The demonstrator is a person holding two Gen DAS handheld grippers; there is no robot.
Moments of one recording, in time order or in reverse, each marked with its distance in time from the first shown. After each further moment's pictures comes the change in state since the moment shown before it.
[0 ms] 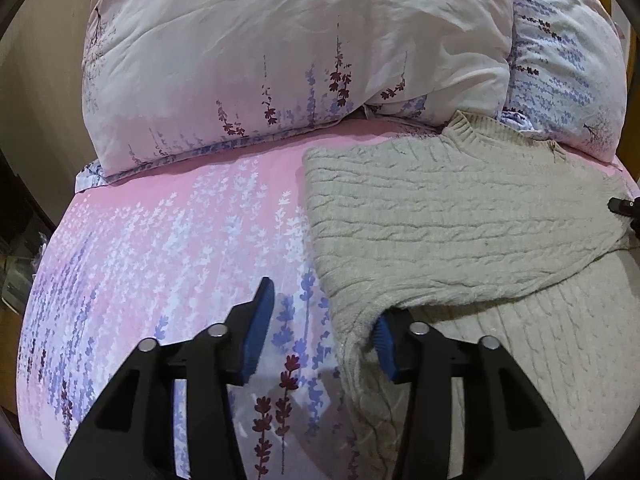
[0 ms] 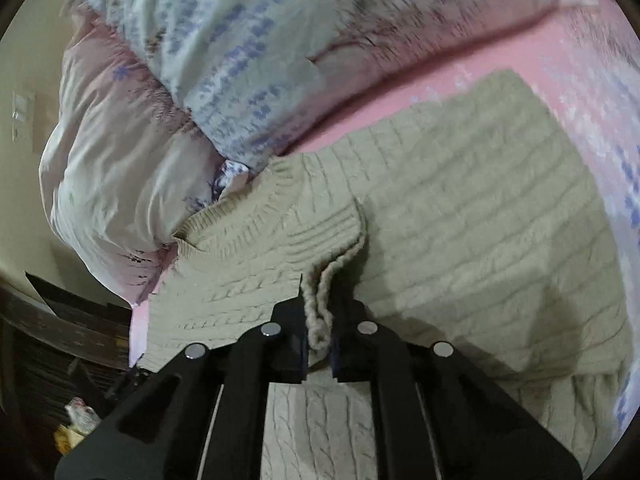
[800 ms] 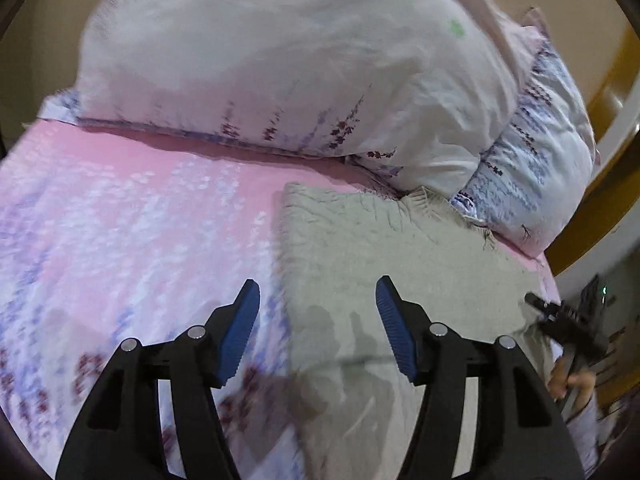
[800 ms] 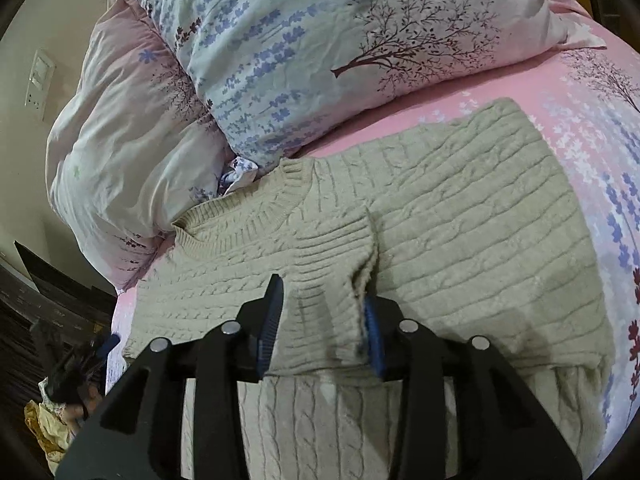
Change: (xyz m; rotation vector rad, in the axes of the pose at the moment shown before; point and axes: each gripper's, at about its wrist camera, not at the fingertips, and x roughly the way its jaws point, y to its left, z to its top) left arm -0.010 0.051 0.025 -0.333 0.012 -0.341; right arm -0.004 0.001 -0.015 -0.097 -0.040 -0.031
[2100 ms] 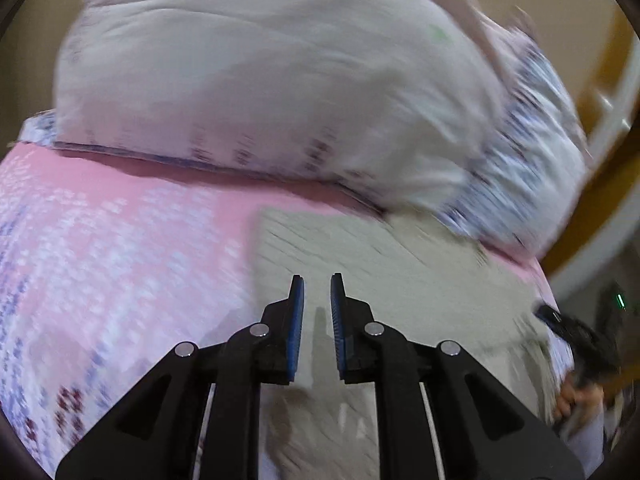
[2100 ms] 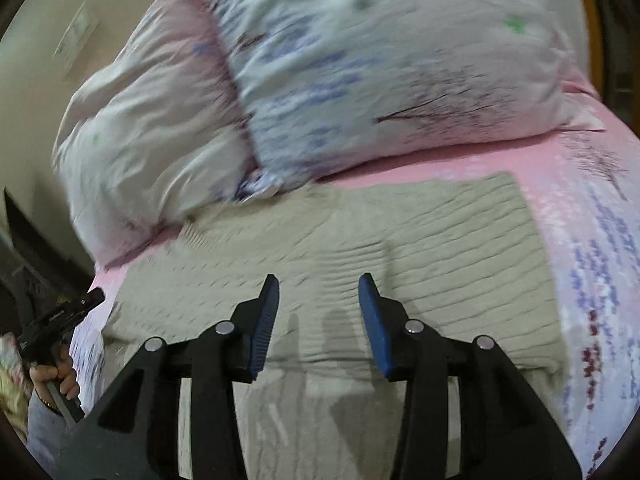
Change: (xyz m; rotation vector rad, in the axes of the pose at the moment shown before) left arm 0.005 -0.022 0.001 0.061 -0.060 -0.066; right arm -0.034 0.041 -0.009 -0.199 -0.089 -0.081
